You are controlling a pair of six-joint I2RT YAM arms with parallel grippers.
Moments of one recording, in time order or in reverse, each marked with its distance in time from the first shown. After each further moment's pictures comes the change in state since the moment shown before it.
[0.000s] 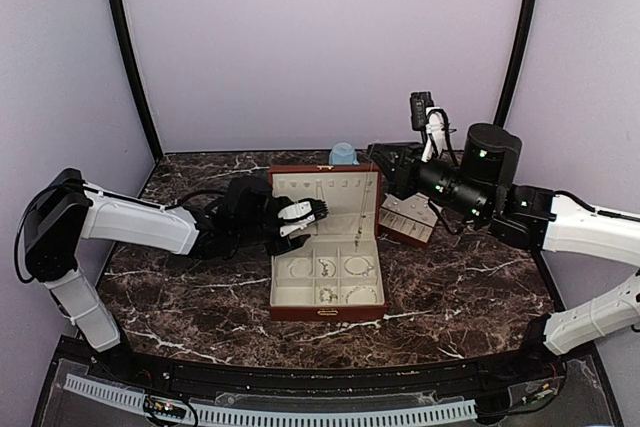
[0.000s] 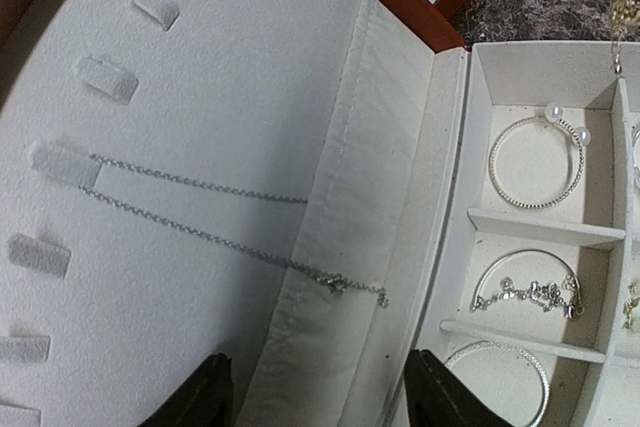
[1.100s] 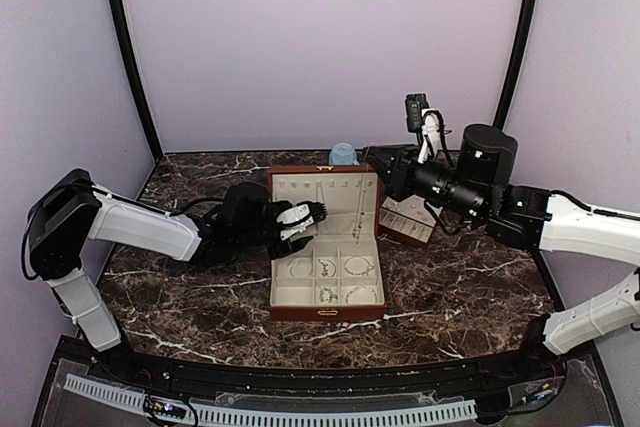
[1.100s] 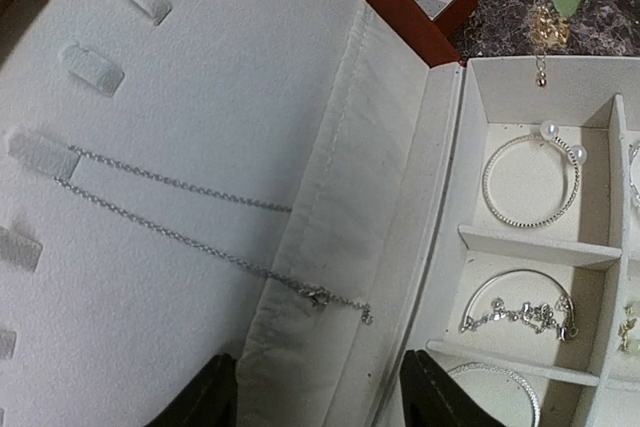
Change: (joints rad) left arm 0.006 0.037 -0.055 0.145 0.027 -0.040; right arm -0.001 0.016 0.000 0.016 -0.042 0.023
